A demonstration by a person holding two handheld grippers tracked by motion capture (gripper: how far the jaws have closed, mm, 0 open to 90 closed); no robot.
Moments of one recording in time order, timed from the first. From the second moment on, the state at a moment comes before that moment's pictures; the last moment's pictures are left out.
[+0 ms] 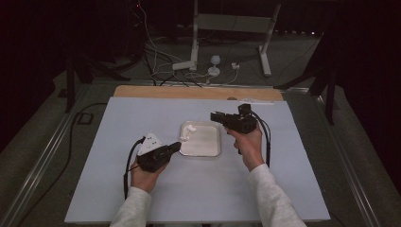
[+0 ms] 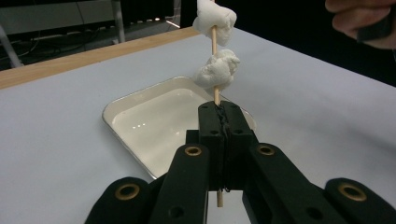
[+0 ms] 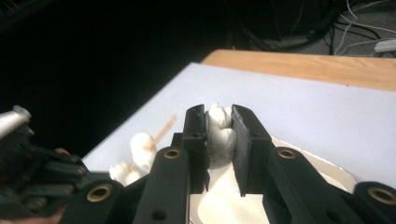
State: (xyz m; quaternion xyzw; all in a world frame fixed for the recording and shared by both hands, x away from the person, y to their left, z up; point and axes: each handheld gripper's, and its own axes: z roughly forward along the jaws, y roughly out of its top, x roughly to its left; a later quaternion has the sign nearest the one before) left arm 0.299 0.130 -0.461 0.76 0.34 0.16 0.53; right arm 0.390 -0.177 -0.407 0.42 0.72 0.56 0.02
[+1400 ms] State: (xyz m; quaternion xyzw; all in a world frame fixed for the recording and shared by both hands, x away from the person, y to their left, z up) left arm 0.303 0.132 -0.464 0.75 0.35 0.15 0.53; right arm 0.384 -0.154 -0.439 0.42 0.74 0.52 -0.02
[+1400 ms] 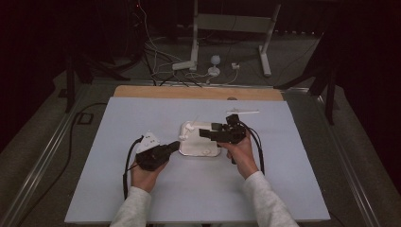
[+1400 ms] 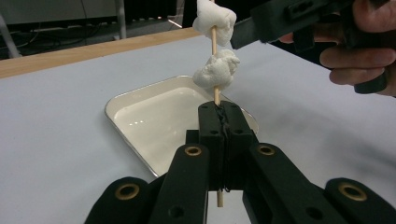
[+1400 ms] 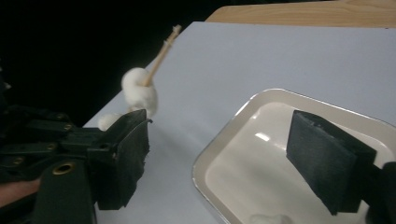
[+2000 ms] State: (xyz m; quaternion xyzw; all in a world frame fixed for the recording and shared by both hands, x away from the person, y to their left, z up) left arm 0.301 0.124 -0.465 0.76 0.34 0.13 0.55; right arm 0.382 -0.131 -0.433 0.39 0.74 0.54 -0.08
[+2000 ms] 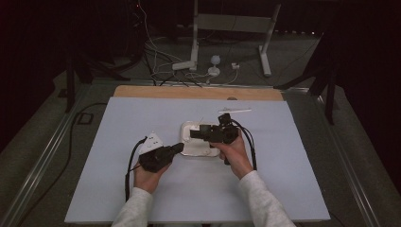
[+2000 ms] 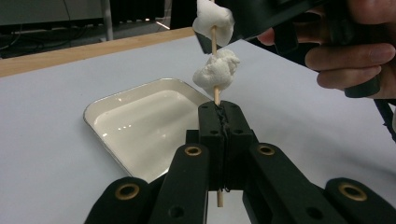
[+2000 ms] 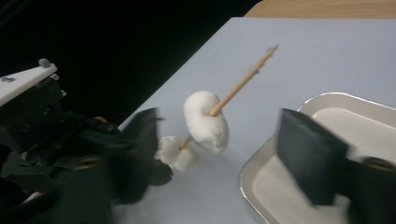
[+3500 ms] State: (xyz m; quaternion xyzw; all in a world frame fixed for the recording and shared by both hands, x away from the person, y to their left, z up) left arm 0.295 0.130 -0.468 0.77 0.30 0.17 0.53; right arm 0.383 -0.158 -0.399 0.40 0.70 0.59 -0.04
